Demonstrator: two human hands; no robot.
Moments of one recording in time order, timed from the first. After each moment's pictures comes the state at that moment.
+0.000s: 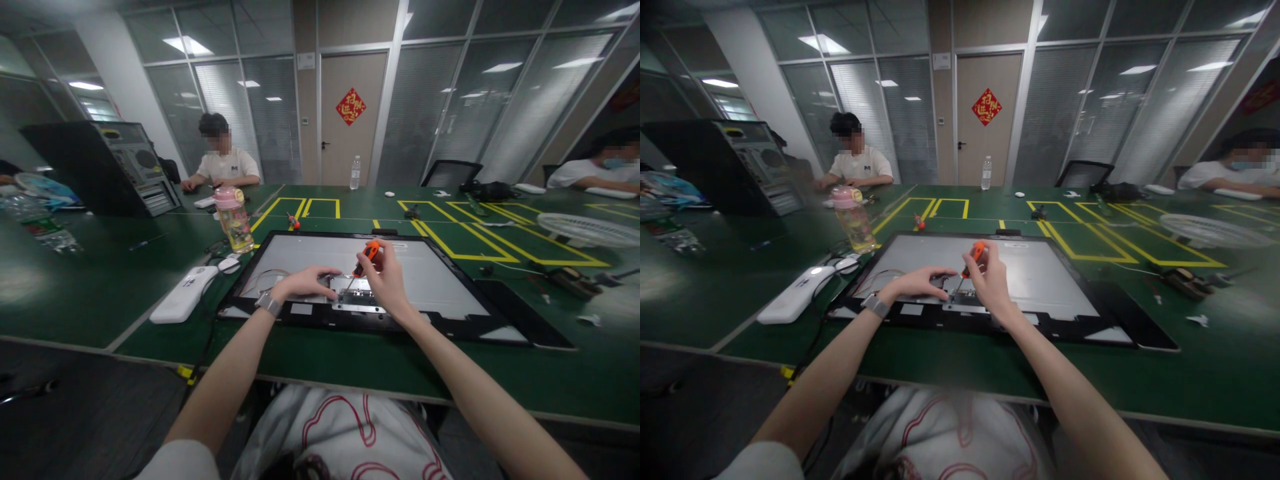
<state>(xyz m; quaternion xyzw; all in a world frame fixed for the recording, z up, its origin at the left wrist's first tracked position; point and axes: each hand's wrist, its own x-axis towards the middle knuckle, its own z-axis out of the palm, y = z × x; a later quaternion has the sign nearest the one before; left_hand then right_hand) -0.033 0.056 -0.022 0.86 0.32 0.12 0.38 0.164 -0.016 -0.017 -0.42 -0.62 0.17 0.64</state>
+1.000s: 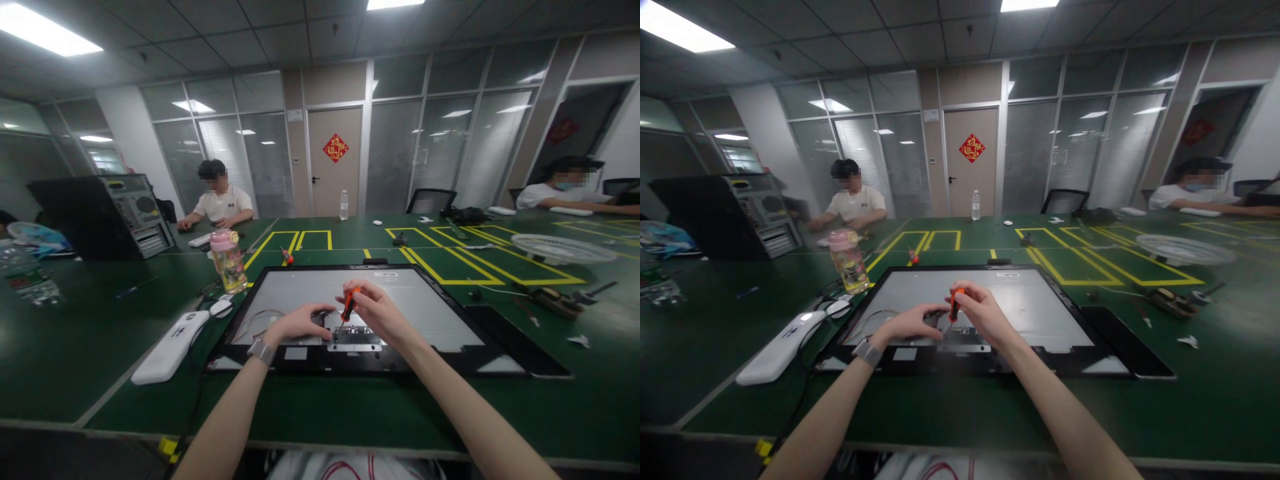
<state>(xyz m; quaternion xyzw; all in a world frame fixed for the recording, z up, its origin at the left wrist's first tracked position) -0.033 0.055 -0.021 0.85 0.32 0.14 0.40 0.168 -0.020 0.002 -0.23 -0.54 0.54 0.61</state>
